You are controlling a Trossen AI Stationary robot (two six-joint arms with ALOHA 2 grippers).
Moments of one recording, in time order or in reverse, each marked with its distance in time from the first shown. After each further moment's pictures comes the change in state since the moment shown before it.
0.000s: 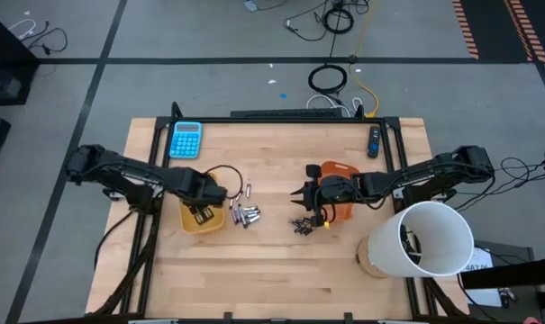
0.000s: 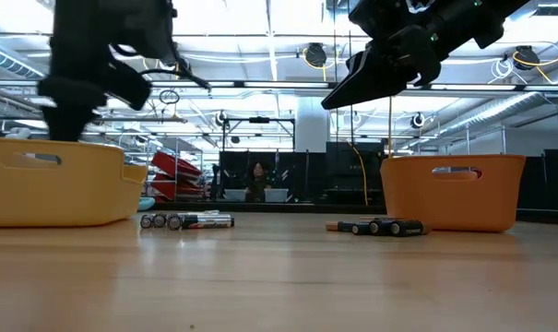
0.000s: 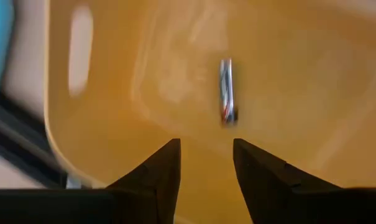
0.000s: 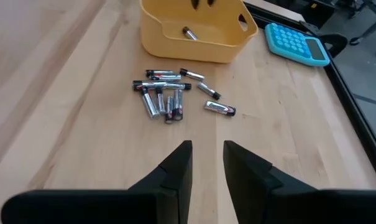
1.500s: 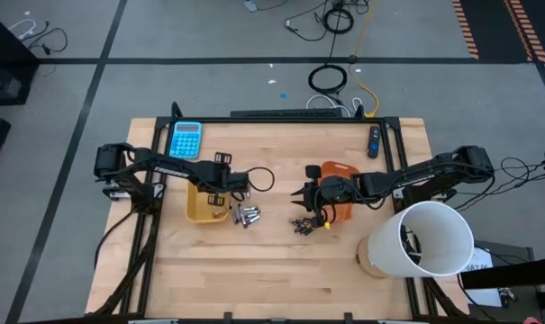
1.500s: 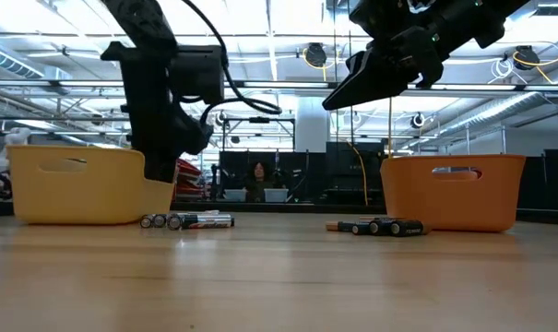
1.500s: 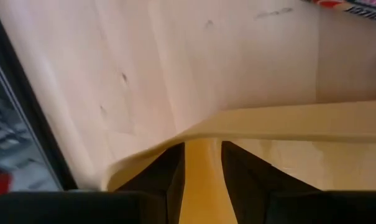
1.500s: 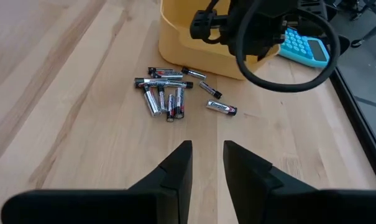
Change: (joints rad) left arm 0.175 0.257 0.023 0.415 -0.359 0.988; right arm 0.000 0.000 0.000 -0.008 -0.001 -0.019
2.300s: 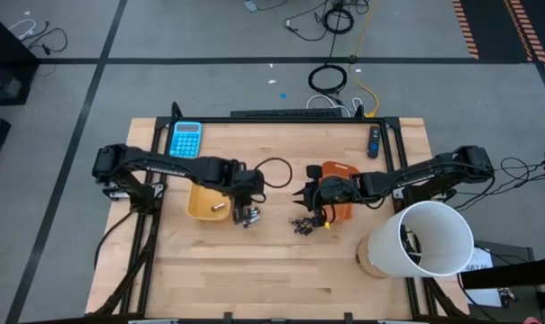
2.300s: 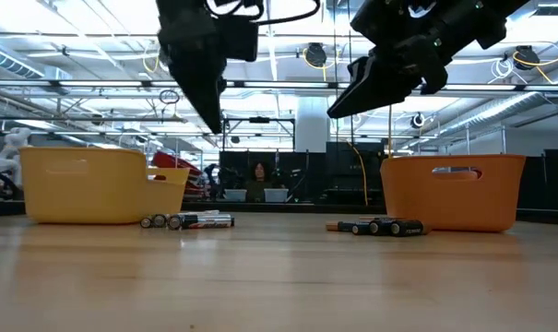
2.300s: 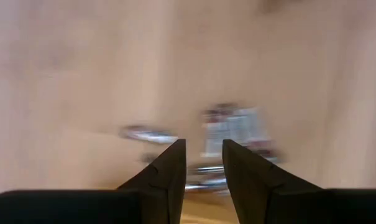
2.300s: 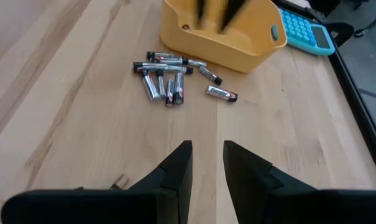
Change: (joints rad) left arm -0.129 -0.002 0.375 -0.104 0.449 -0.469; right arm -0.004 0.000 0.000 -0.046 0.008 -0.001
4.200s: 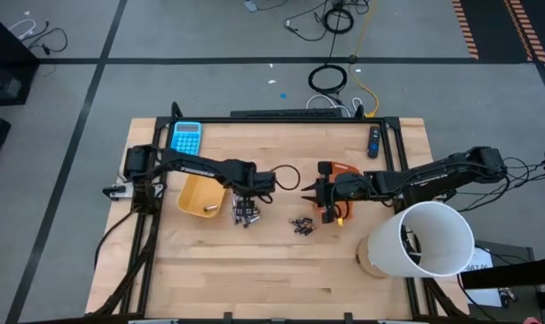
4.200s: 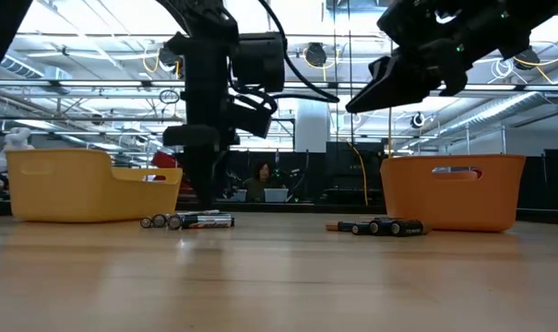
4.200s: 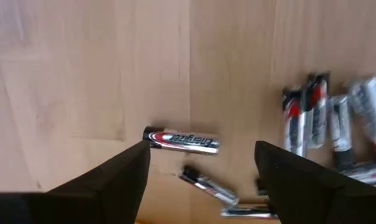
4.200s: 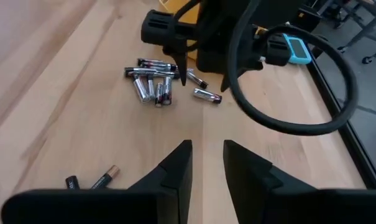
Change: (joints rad) left arm 0.102 0.250 -0.003 0.016 -0.097 0.280; right arm -0.026 -0.150 -0.153 0.101 -0.007 -0.023
